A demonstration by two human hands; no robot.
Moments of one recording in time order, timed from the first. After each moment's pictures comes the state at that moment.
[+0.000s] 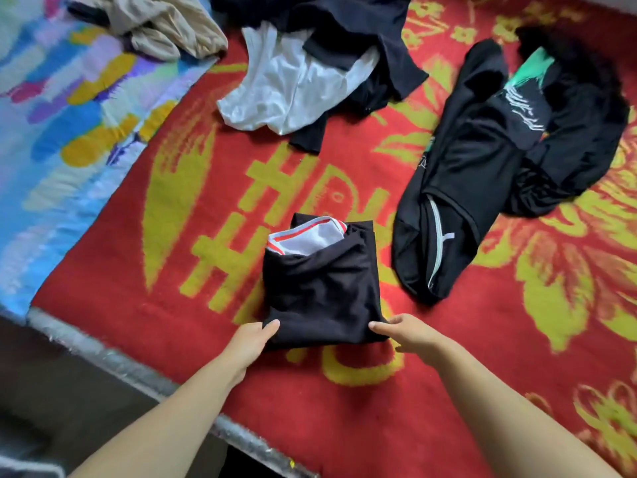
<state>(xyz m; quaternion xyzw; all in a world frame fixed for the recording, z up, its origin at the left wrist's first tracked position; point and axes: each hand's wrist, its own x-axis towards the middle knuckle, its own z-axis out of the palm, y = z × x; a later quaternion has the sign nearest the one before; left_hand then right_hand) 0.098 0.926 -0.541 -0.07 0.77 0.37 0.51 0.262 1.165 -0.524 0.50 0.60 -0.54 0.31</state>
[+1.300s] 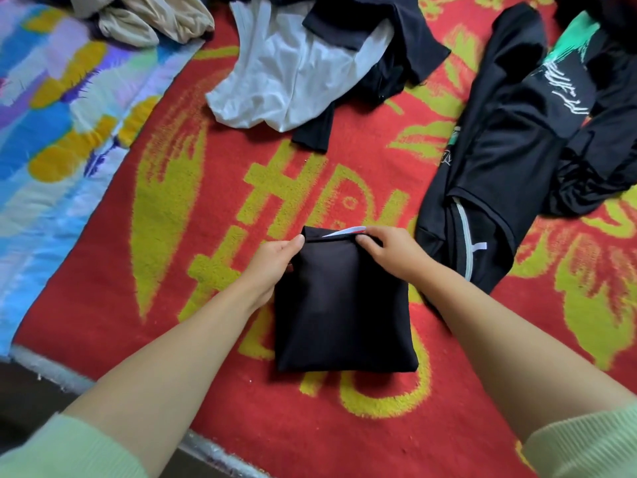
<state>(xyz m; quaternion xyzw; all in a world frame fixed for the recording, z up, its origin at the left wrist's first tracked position) -0.013 1.041 -0.529 0.05 0.71 0.52 0.48 0.111 1.226 -0.520 0.27 0.89 -0.34 0.11</state>
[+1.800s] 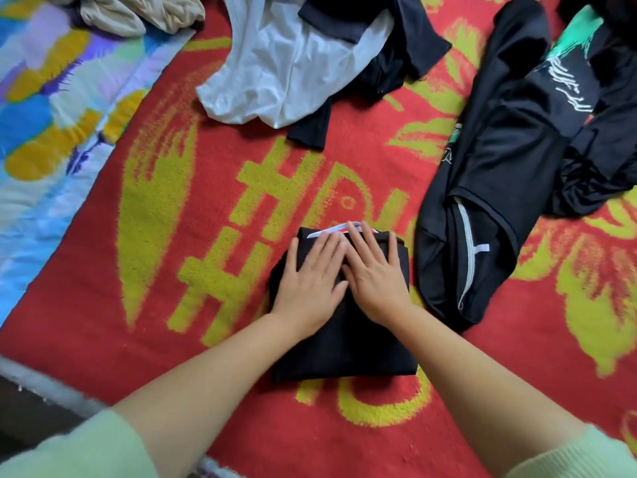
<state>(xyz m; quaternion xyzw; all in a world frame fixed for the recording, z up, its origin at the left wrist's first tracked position) 0.041 1.051 -0.559 0.54 0.84 0.02 0.10 0.137 1.178 -0.565 0.19 0.97 -0.12 0.06</state>
